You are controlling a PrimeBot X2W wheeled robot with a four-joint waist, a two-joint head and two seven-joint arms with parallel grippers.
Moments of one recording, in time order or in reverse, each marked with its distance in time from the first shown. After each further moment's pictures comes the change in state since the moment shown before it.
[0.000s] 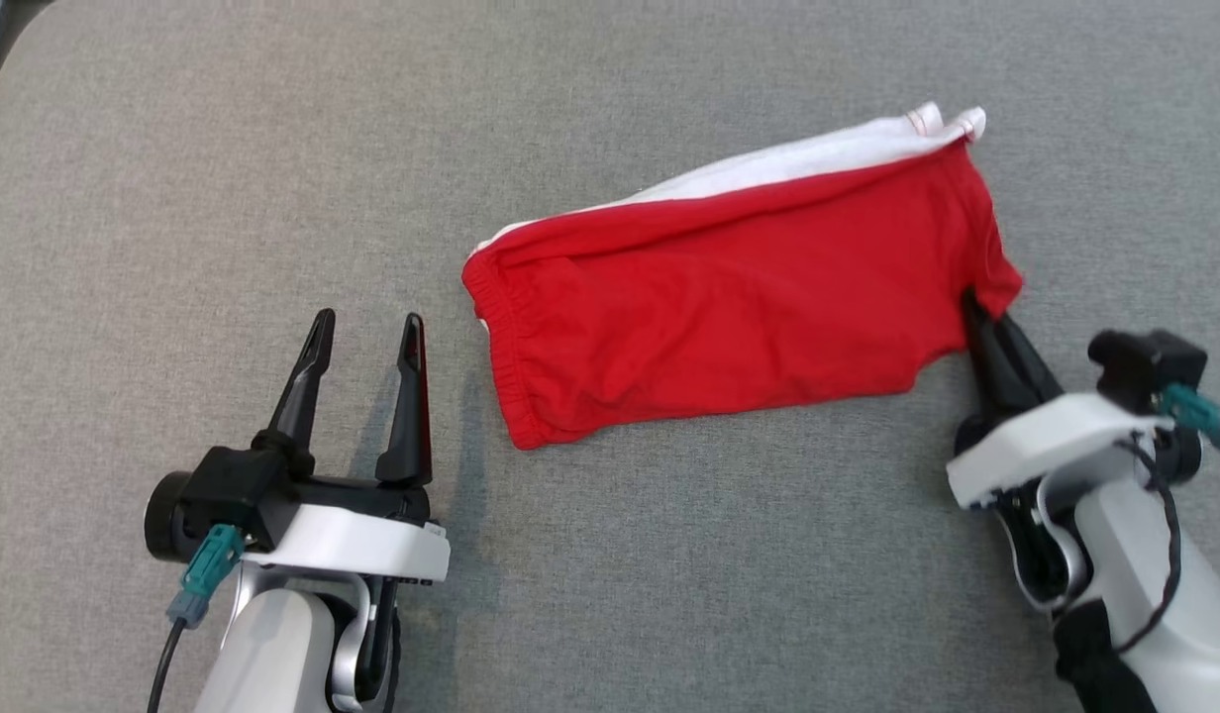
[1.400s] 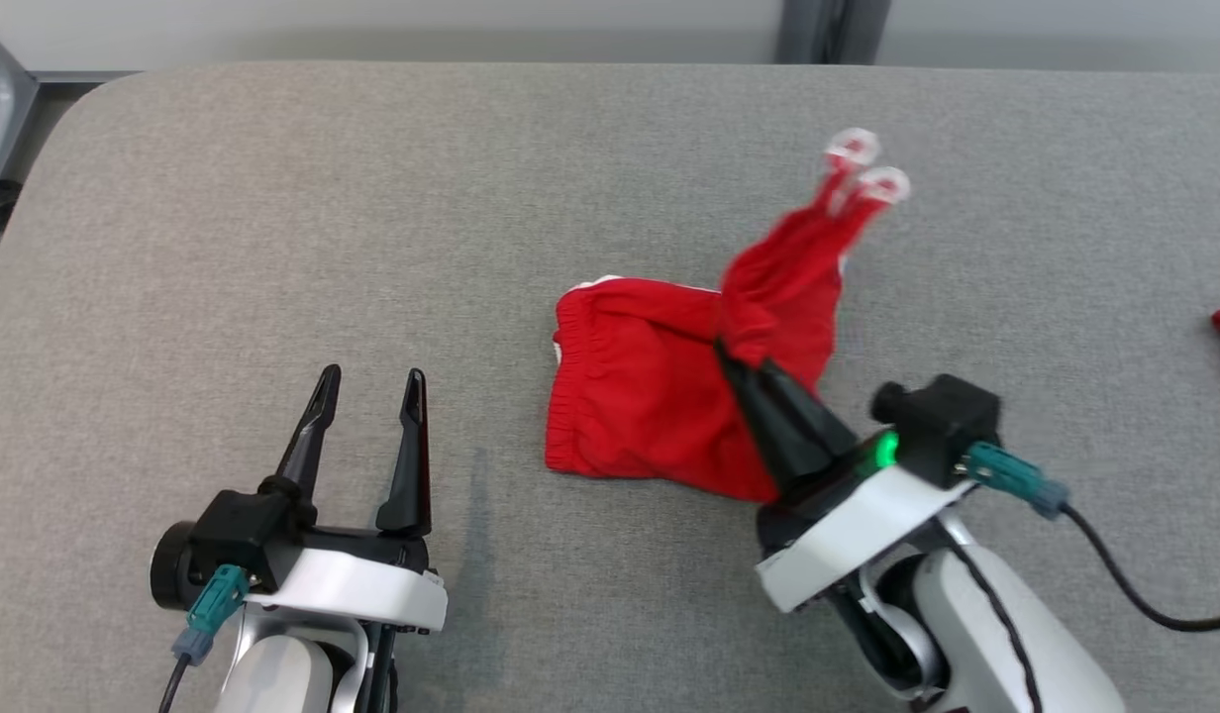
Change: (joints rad) left arm 0.077 0.024 -0.014 -0.011 -0.018 0.011 0.015; right arm 0.179 0.103 0.180 -0.528 -0.104 0.000 0.164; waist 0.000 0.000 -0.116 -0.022
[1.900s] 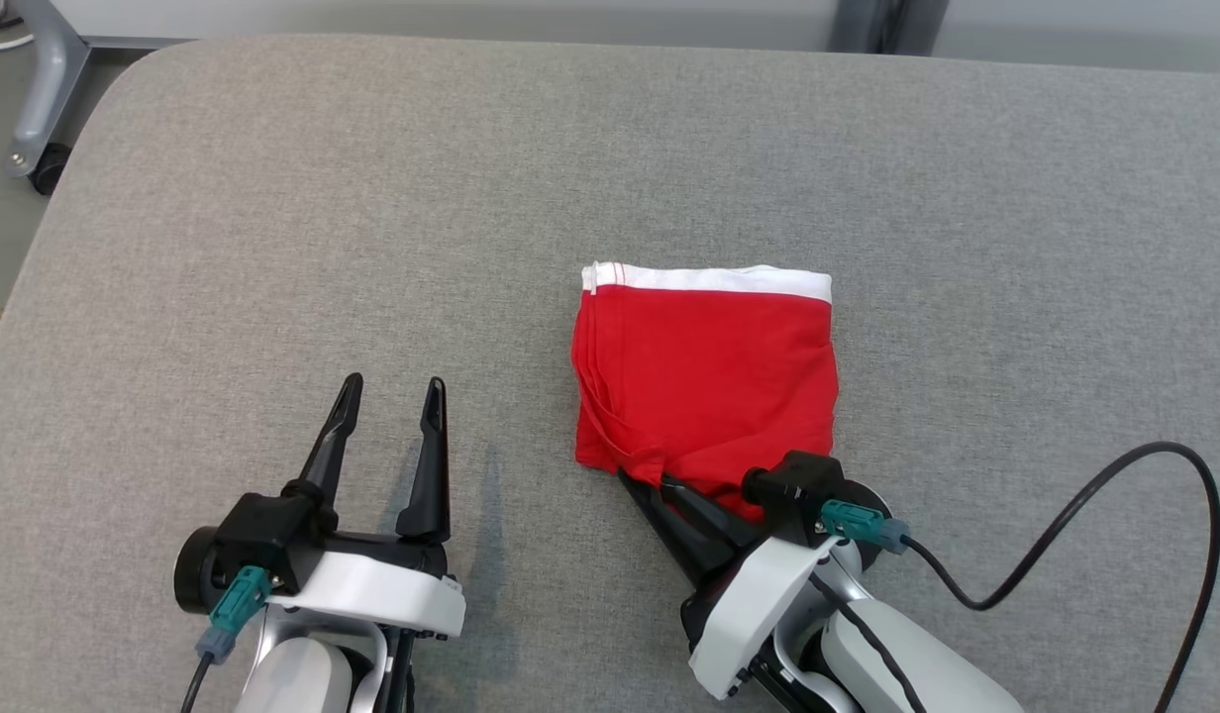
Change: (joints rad) left arm -0.005 -0.014 -0.028 0.030 -0.023 0.005 -0.010; right arm -0.076 0.011 0.298 0.268 0.107 0.000 -0.019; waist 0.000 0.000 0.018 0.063
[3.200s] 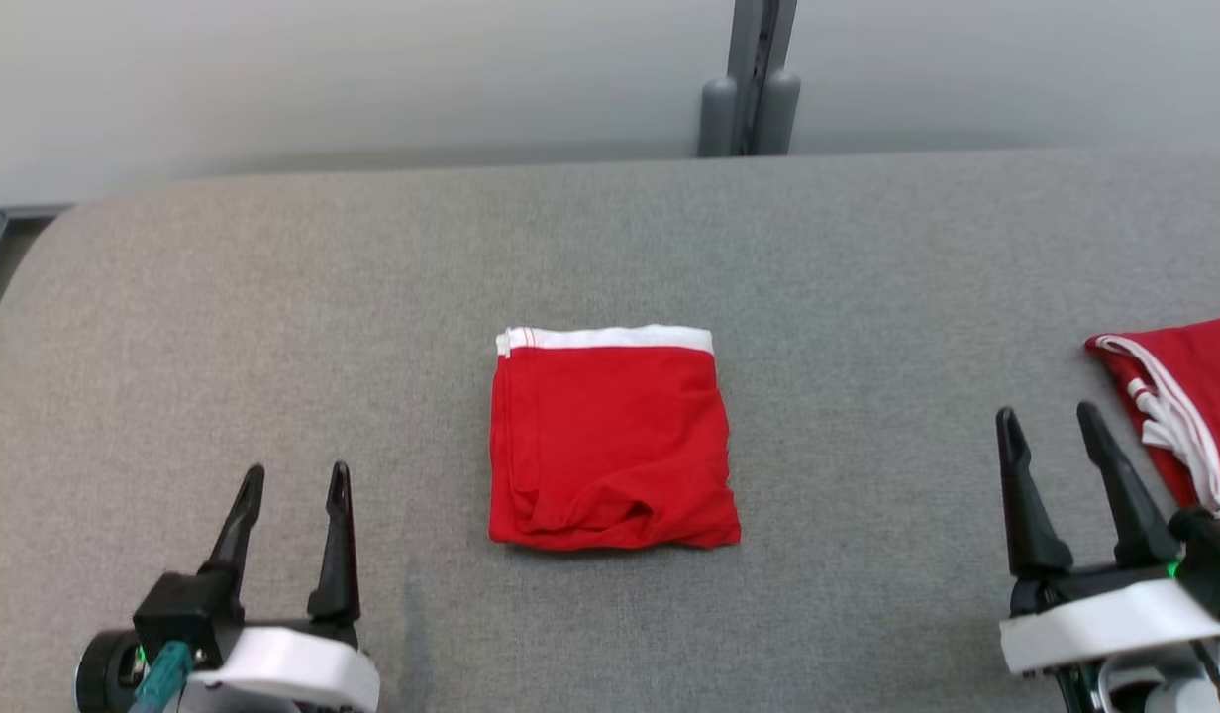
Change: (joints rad) left arm 0.148 0.099 0.060 -0.062 -0.003 0.078 0.049; right arm 0.387 -0.020 -0.724 -0.382 -0.242 0.000 -0.059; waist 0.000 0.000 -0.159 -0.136
